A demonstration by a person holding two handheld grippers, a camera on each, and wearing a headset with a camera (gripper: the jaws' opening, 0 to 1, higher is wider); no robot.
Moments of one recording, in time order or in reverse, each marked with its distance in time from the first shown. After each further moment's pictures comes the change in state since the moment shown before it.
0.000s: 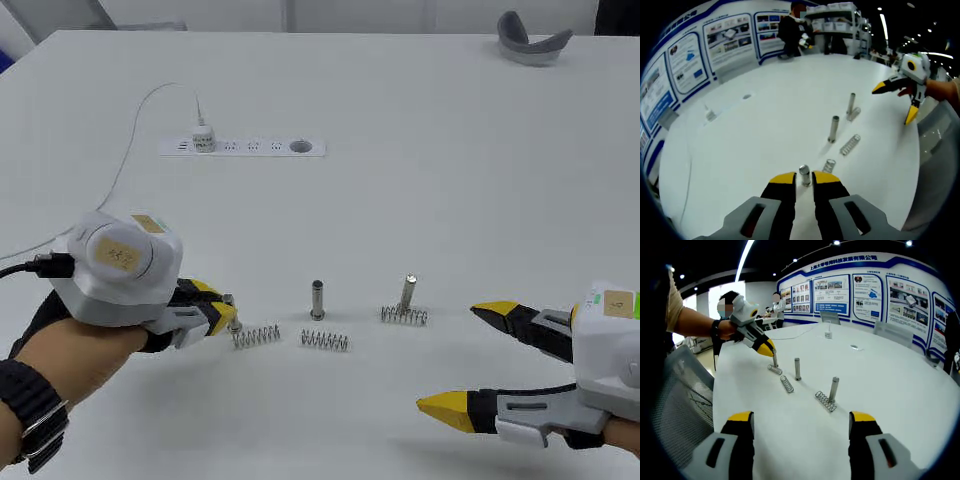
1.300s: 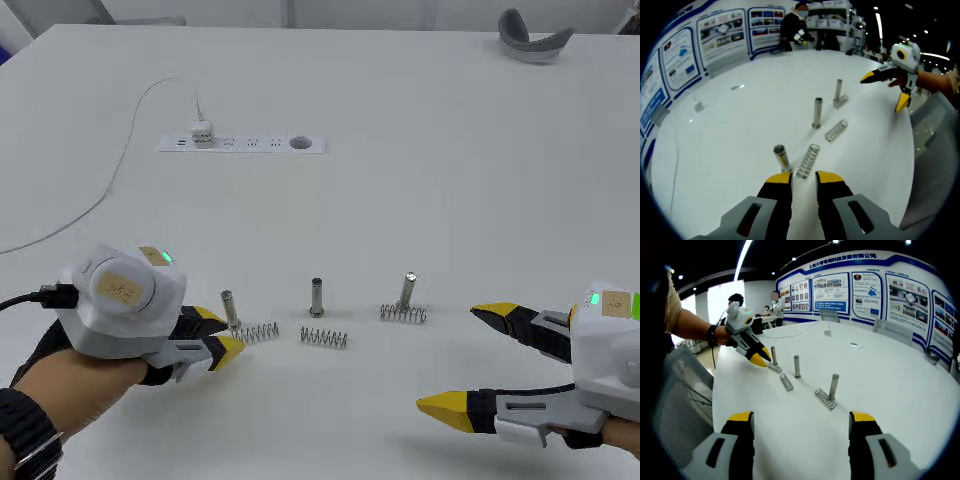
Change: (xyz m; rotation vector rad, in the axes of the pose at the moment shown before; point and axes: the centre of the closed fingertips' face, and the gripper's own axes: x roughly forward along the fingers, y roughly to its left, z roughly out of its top) left arm 0.011 -0.024 -0.029 0.004 0.037 -0.080; right arm 0.001 -0.001 -0.005 0.011 0.014 -0.001
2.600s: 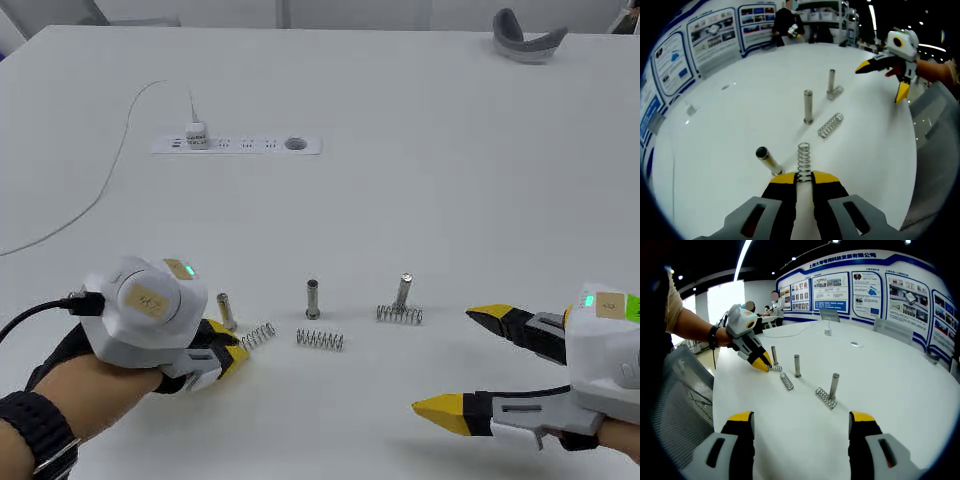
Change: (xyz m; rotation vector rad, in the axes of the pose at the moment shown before) left arm 0.015 -0.009 -0.005 0.057 0.054 -0.021; right arm 0.000 0.000 -0.002 0.004 0.003 0.001
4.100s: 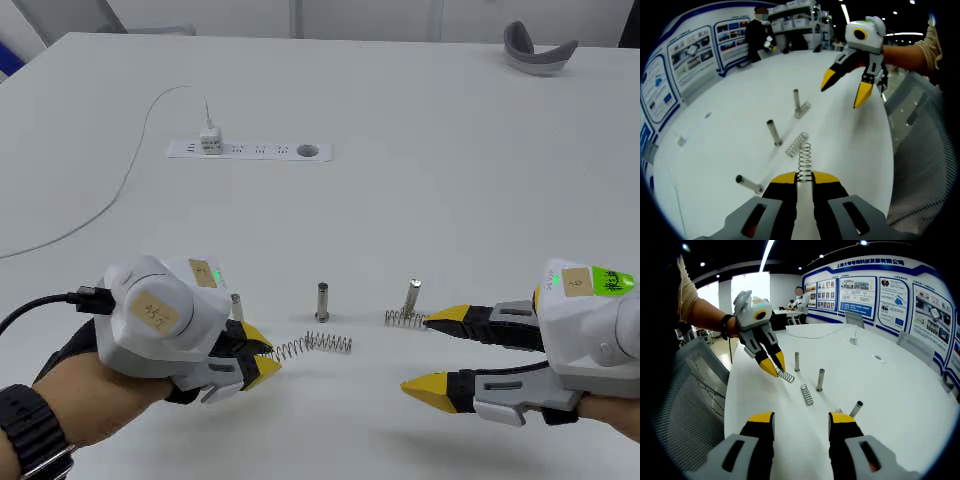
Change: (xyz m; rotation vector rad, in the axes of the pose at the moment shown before) left arm -0.025 -0.047 0.031 0.175 -0.074 -0.126; right arm 0.017 0.034 0.035 -0.166 0.030 0.177
